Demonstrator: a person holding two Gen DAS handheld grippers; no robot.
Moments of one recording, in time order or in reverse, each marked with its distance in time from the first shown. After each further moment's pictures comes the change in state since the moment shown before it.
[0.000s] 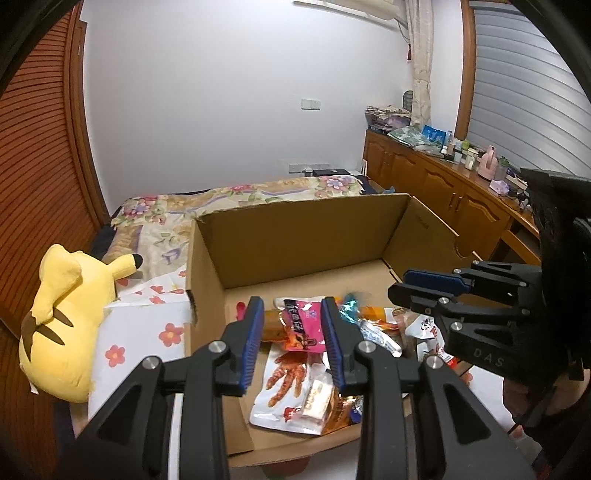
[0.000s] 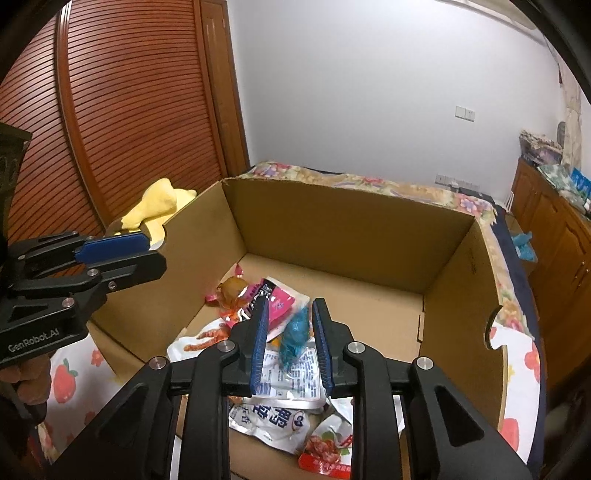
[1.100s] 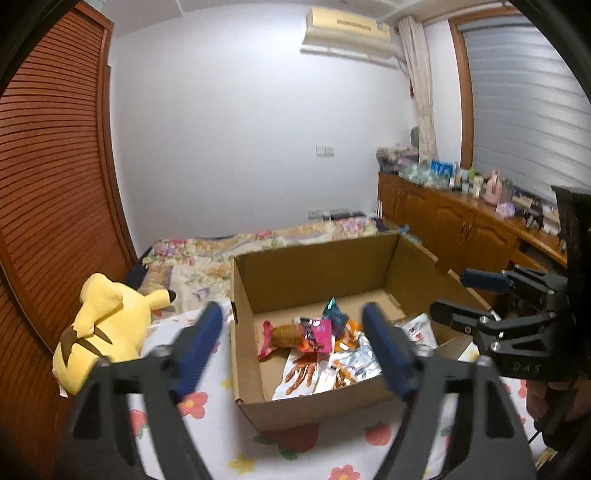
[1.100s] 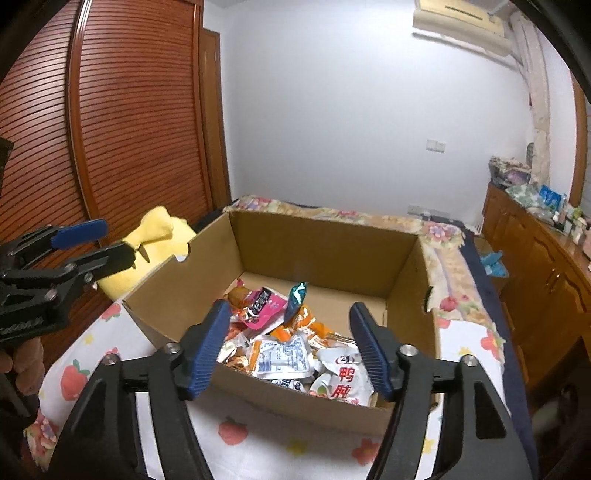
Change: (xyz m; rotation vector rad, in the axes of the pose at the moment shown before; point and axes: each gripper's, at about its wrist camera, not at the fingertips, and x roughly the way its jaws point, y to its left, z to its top) left arm -0.101 -0.015 -0.022 0.028 -0.217 0.090; right arm -0.085 0.023 -0.024 0.002 -0.155 -0.108
